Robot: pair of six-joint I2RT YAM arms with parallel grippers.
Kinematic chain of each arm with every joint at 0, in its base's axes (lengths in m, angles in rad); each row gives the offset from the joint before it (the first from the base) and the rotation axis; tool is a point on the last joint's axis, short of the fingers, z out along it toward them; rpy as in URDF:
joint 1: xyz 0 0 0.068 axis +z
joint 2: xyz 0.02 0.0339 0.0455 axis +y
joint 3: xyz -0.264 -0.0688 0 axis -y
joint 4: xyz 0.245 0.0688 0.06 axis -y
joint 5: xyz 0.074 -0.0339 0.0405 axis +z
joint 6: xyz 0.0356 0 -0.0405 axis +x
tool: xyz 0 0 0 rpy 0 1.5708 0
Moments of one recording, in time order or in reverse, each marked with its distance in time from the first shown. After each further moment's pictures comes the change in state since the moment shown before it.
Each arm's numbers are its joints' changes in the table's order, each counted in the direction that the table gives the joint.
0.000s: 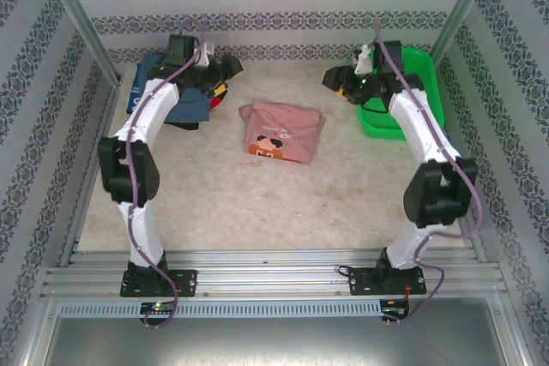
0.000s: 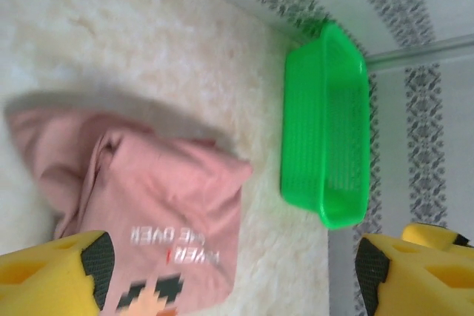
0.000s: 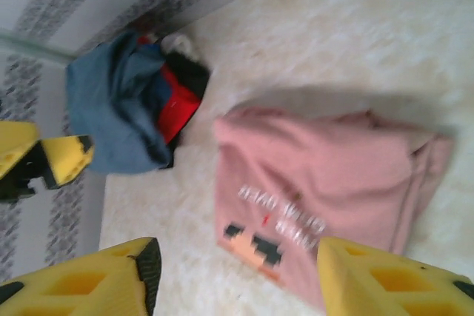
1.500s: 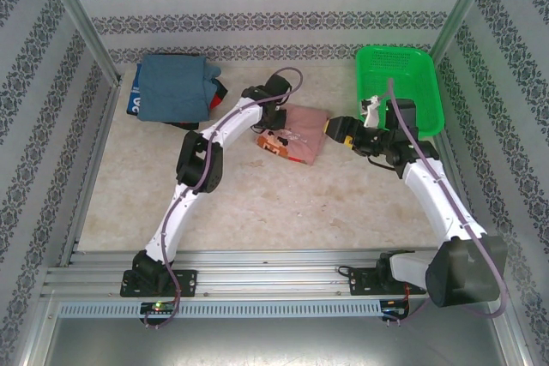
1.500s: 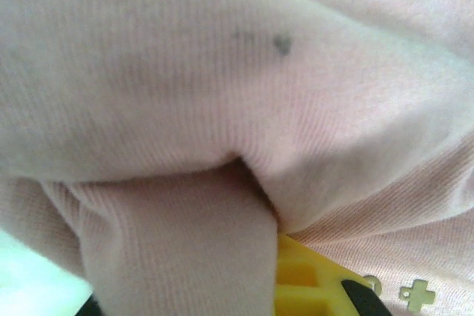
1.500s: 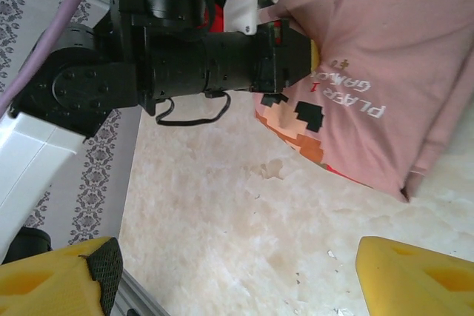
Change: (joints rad) left arm -0.386 0.620 0.581 -0.372 0.729 0.324; right arm -0.028 -0.501 -0.632 0.206 0.110 0.037
